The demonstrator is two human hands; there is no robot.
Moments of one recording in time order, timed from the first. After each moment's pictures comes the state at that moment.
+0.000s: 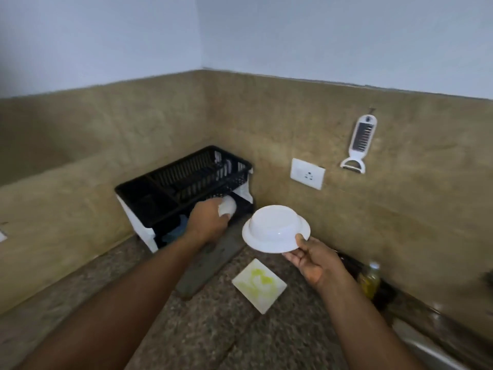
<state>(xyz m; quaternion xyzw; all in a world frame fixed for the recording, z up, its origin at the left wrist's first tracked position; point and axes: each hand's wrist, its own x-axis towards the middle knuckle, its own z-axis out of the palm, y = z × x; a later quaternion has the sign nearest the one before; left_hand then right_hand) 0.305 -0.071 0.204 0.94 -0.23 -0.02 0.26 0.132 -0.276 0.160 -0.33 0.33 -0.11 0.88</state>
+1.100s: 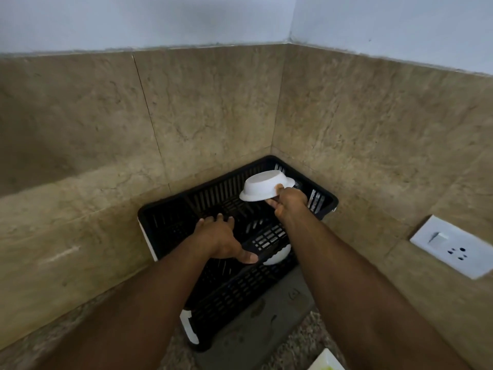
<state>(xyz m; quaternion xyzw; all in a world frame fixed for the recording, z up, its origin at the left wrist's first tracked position) 0.581 -0.015 0.168 0.95 -0.18 -0.27 0.00 0.640 -0.218 0.130 -0.42 0.34 -0.14 0.83</state>
